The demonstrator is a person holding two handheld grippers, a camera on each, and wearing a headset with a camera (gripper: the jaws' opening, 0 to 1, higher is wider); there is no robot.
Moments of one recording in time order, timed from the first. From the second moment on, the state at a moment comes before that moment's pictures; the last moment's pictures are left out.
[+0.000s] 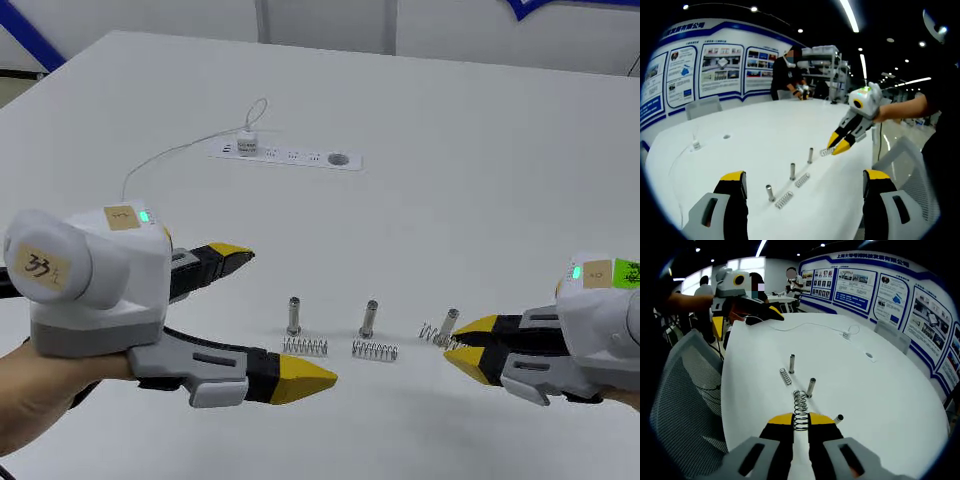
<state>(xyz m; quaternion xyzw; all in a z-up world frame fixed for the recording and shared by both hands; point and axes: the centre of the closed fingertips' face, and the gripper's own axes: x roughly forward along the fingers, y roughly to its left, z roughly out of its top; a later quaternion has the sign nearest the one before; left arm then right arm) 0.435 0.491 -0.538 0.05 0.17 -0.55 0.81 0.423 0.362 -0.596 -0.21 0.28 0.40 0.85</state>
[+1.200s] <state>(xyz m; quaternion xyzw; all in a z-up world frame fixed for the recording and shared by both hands) 0.420 0.461 -0.542 0.07 0.17 -0.59 0.78 0.412 0.415 -0.555 -0.23 0.23 0.47 0.82</state>
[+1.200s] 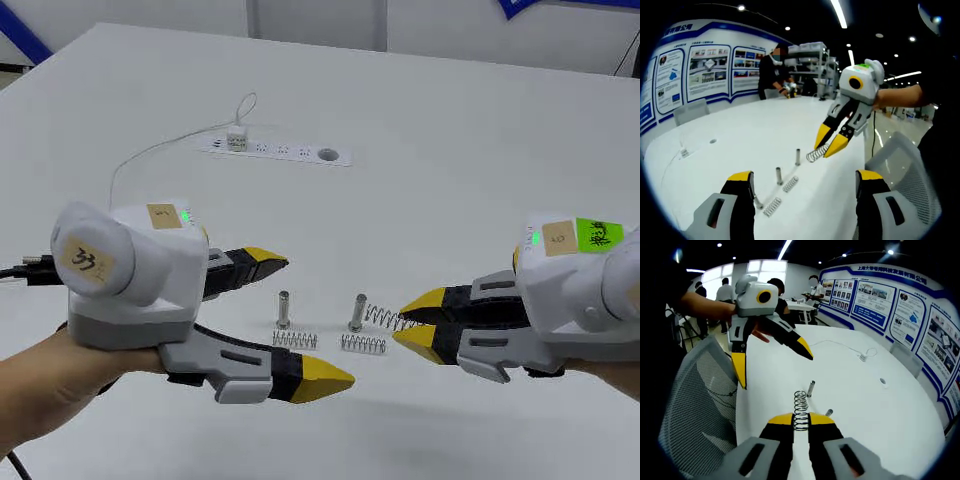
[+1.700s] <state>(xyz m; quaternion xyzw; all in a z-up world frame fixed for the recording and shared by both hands) 0.417 0.446 -0.534 0.07 0.14 -0.61 0.78 0.398 0.437 -0.554 -0.25 0.22 0.51 0.80</state>
